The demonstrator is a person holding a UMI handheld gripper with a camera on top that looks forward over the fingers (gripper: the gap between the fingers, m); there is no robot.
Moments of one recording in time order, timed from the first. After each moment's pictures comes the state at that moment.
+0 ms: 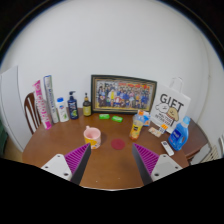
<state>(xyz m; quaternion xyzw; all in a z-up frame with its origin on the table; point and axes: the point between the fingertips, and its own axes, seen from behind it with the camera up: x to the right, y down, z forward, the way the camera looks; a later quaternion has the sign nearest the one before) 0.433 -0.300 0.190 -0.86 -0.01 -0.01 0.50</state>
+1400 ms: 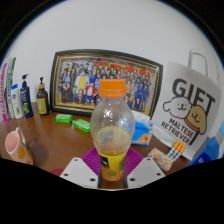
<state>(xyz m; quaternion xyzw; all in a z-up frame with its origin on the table) 0.602 0.041 -0.005 -0.84 -0.04 -0.04 0.54</state>
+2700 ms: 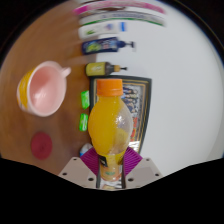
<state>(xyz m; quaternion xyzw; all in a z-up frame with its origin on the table) 0.477 0.002 0.128 -0.58 -0.50 -0.50 0.41</state>
